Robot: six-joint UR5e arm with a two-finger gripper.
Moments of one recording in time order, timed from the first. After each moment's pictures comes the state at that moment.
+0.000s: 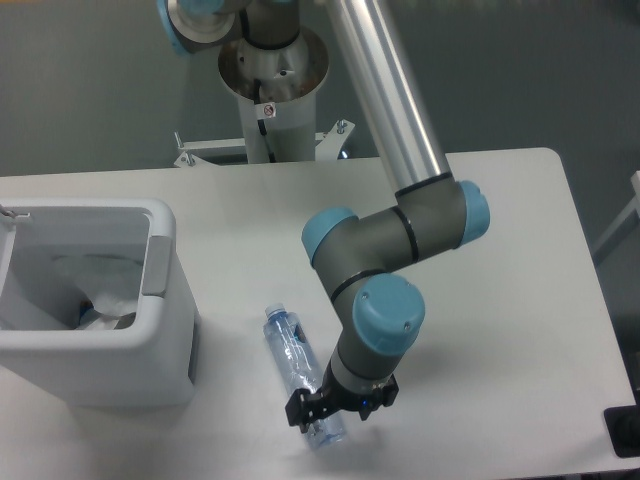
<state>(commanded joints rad) 2.38 -2.33 -1.28 -1.02 1.35 0.12</state>
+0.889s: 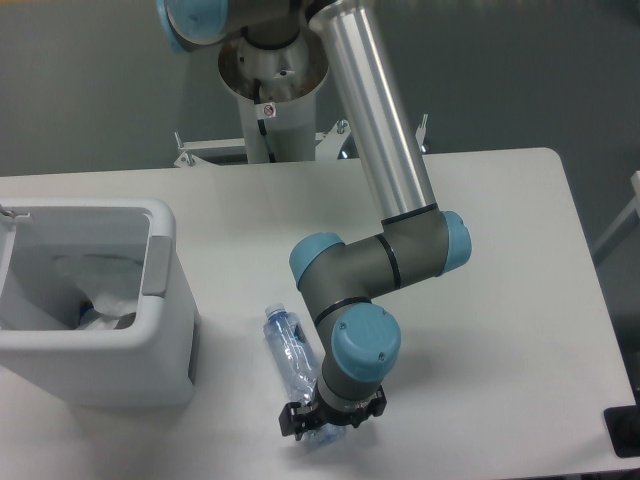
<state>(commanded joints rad) 2.36 -2.35 -1.28 -1.00 1.39 0.12</state>
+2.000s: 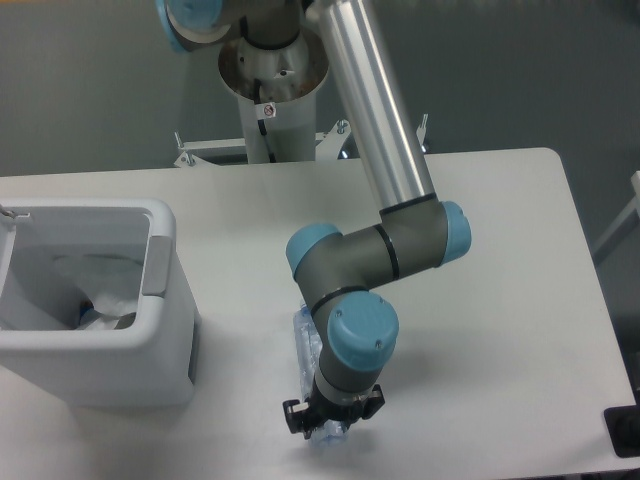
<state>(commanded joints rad) 2.37 -2.21 -1.29 -0.99 1.39 0.13</state>
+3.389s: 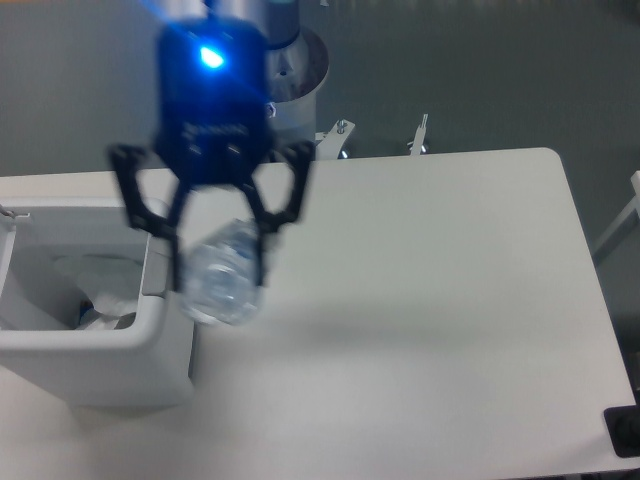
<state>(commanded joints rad) 2.14 -1.79 -1.19 -0.70 1.38 -0.01</state>
